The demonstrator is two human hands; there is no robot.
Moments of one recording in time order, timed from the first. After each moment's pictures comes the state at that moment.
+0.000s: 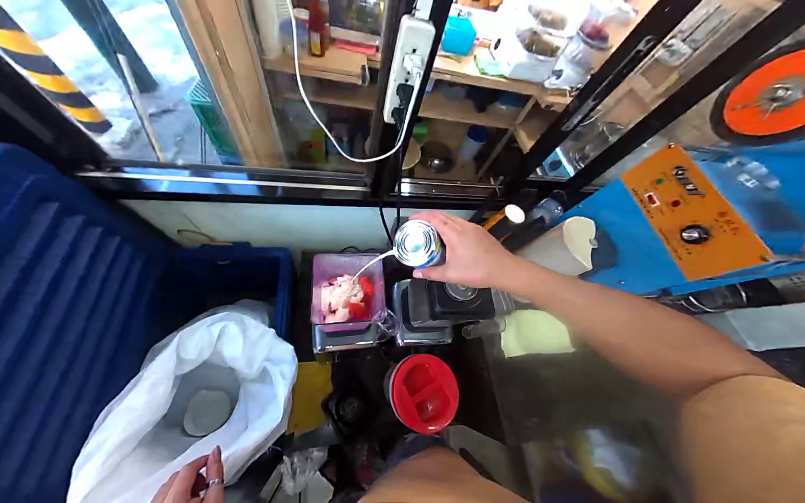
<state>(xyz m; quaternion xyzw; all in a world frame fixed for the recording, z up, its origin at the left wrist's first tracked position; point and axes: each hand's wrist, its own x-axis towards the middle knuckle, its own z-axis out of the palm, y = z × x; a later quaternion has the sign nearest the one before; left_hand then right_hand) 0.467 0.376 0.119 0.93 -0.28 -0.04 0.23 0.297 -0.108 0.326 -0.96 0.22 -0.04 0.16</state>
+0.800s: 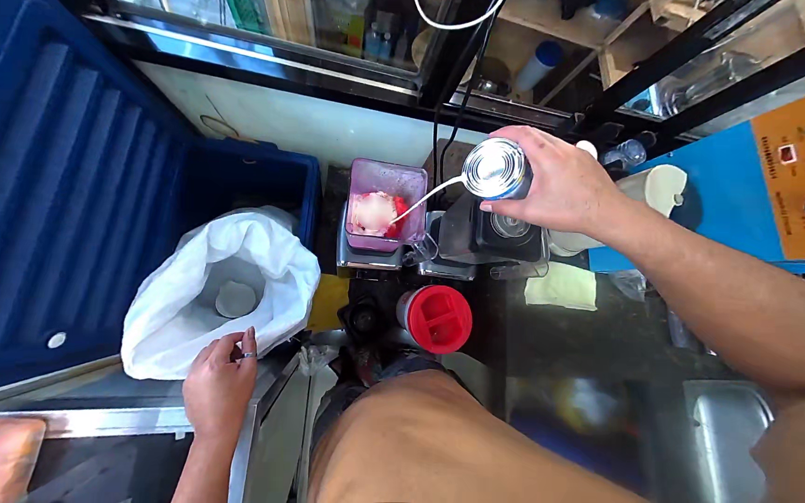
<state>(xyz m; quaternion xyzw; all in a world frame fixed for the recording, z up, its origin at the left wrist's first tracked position) 0.471 0.376 0.113 0.93 -0.28 -0.04 0.22 0.282 -0.103 0.333 -0.98 0.20 -0.02 0.08</state>
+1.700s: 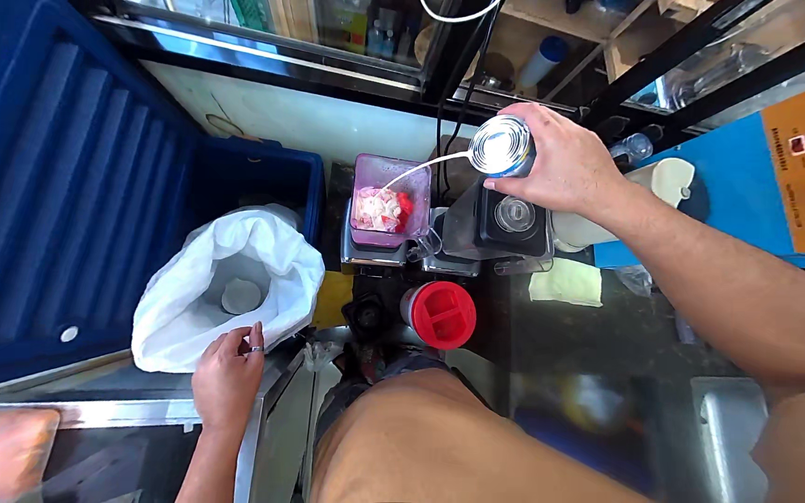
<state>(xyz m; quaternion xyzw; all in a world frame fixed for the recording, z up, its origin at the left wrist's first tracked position) 0.471 0.377 0.113 0.93 -0.29 -0.05 0.22 0.290 -0.111 0.331 -0.97 0.24 -0.03 0.07</state>
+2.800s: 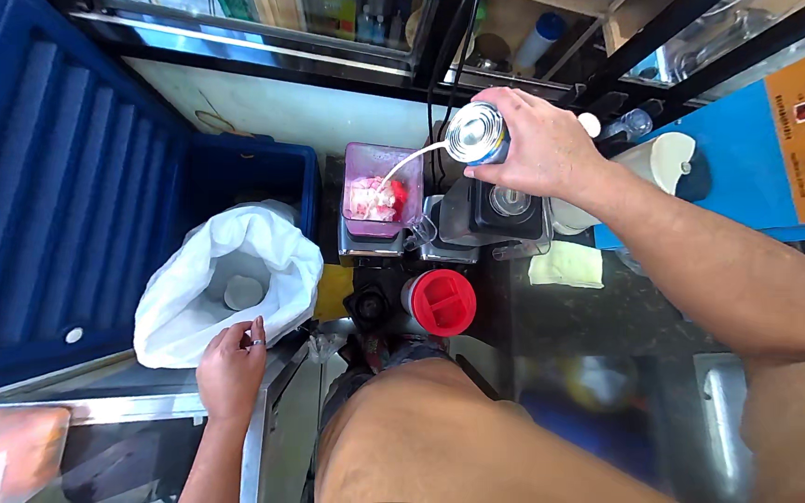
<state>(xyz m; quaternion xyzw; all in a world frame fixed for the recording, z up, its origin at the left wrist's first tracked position) 0.471 0.378 0.114 0.93 -0.30 -0.05 0.21 0.300 -0.099 0.328 -0.97 0.23 -0.01 0.06</state>
